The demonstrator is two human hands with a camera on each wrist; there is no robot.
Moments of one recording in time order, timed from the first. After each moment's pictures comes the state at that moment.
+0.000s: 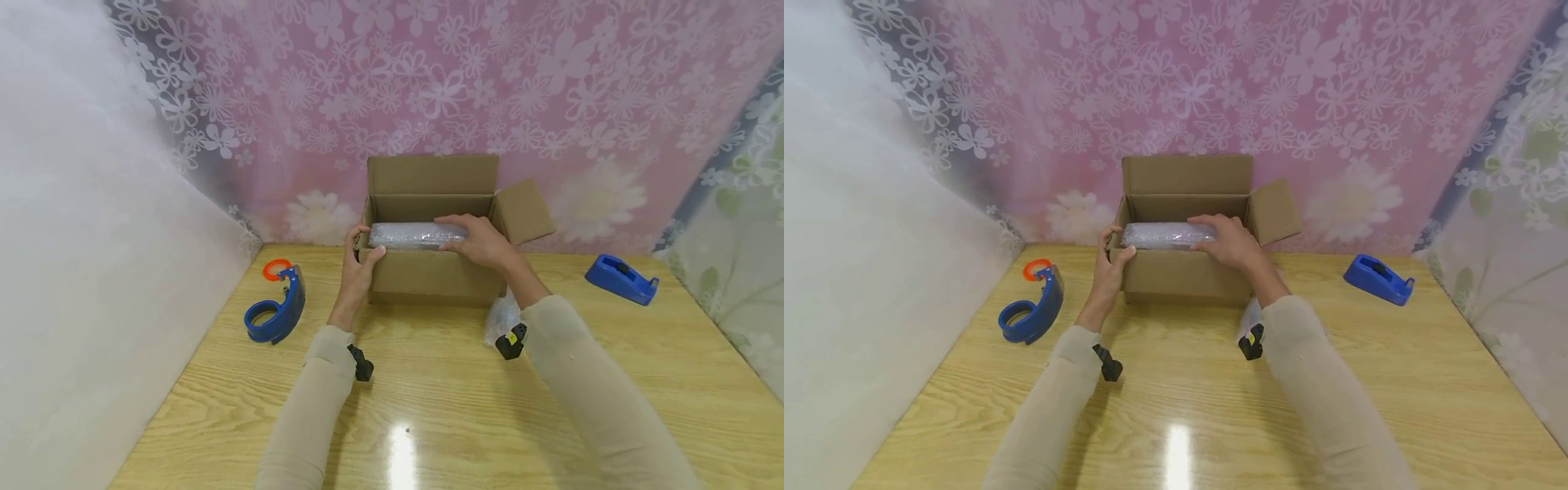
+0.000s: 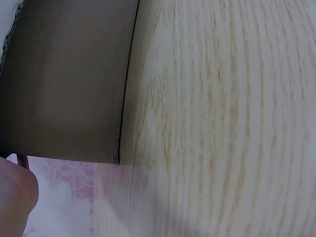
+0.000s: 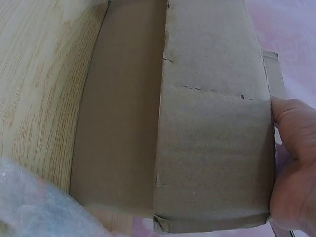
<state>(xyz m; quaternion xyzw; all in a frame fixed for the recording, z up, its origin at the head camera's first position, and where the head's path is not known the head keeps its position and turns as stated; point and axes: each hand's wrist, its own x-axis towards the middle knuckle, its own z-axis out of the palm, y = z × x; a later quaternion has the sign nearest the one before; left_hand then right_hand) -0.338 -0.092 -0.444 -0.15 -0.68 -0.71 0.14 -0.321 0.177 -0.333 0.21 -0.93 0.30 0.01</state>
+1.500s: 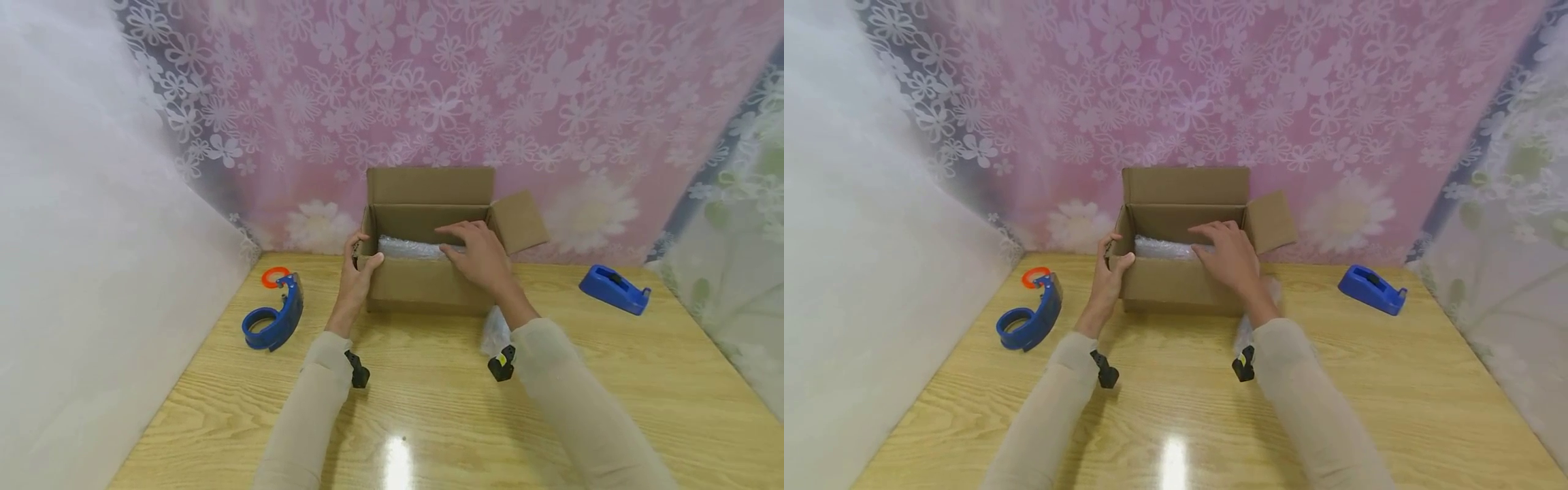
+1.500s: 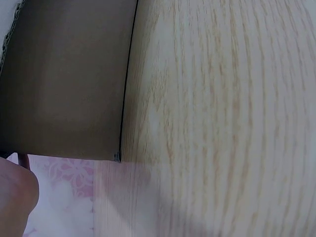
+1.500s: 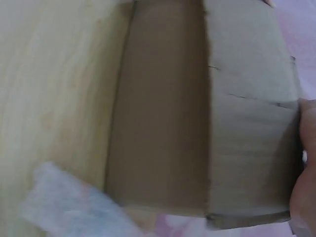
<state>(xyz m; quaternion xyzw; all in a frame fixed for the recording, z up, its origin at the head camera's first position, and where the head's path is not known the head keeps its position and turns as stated) -0.336 -0.093 -0.442 -0.16 -0.69 -0.69 0.13 -0.305 0.171 -0.350 0.19 -0.93 0.26 0.18</state>
